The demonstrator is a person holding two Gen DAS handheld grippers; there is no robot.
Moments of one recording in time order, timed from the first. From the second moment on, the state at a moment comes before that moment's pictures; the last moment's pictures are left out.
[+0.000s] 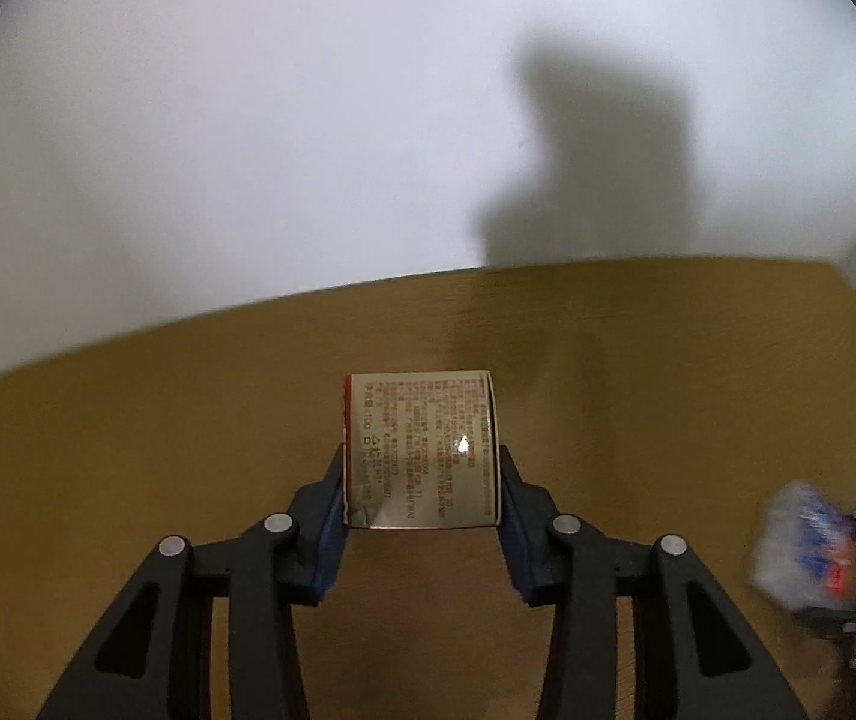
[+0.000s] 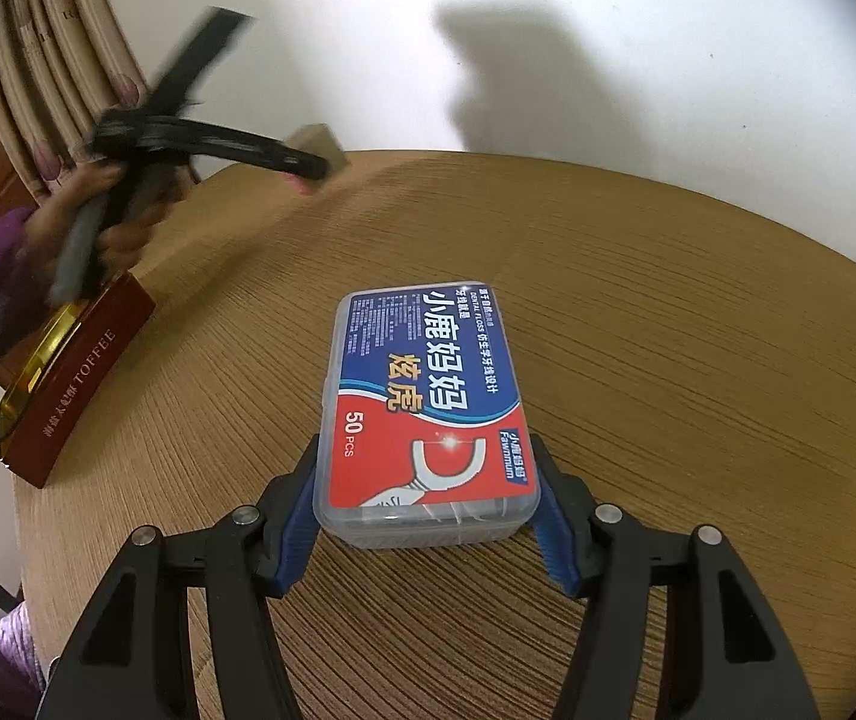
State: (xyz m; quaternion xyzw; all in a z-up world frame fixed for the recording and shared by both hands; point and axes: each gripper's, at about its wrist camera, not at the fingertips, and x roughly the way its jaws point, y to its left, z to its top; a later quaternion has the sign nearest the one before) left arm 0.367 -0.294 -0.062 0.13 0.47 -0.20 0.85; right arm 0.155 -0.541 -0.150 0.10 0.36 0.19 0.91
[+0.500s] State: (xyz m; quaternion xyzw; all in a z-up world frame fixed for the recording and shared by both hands) left arm 0.123 -0.156 0.017 -0.06 0.45 -0.09 0.89; right arm 0.119 -0.520 -0.146 0.16 0.38 0.16 0.90
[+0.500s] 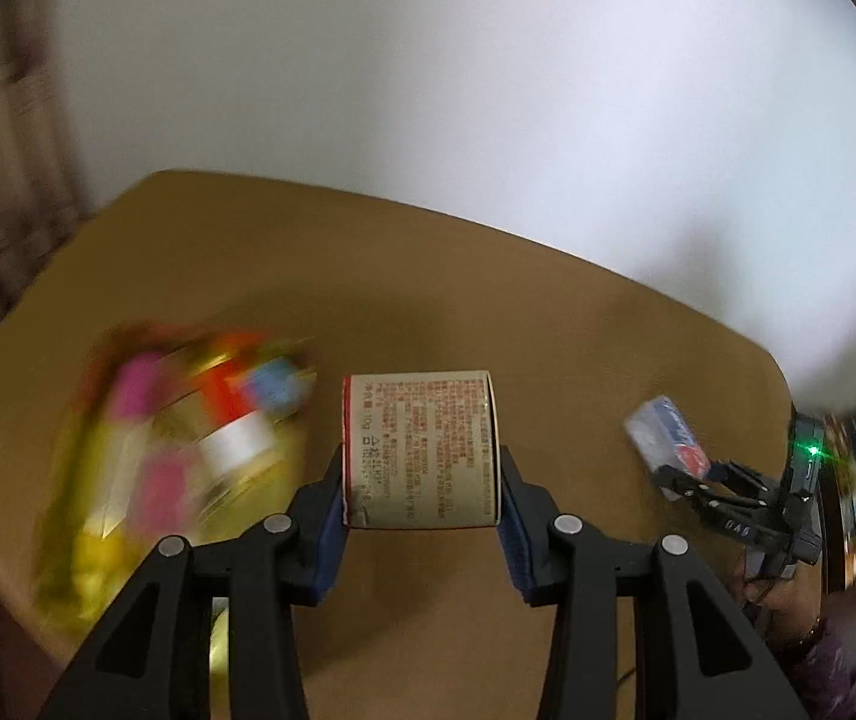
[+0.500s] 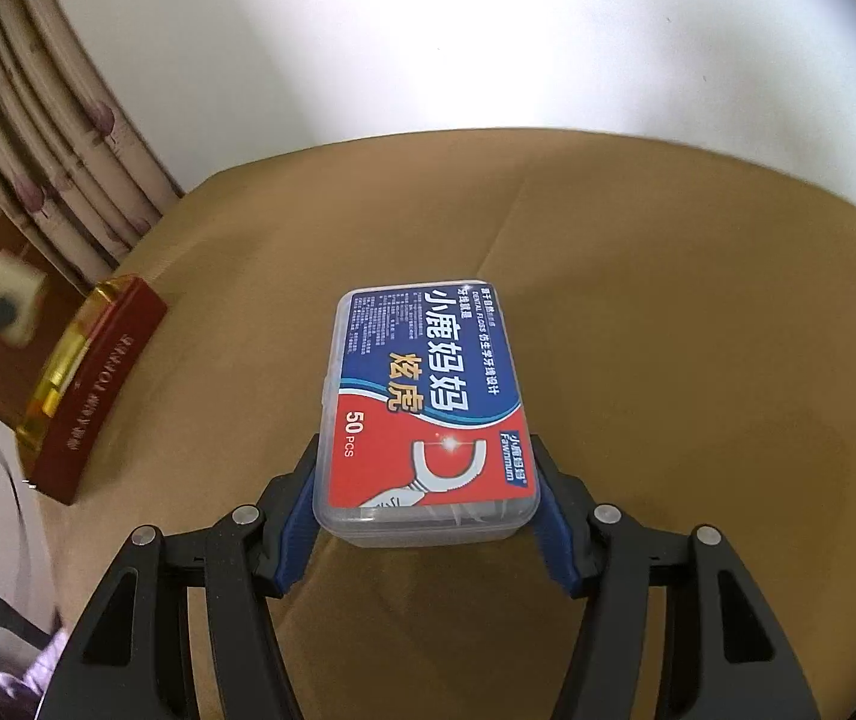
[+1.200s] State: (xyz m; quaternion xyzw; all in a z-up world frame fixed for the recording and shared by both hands) left arm 0.095 -0.050 -0.020 -0.03 0.45 -0.05 0.89; right arm 0.064 -0.463 -0.120 0.23 0.38 0.16 0.88
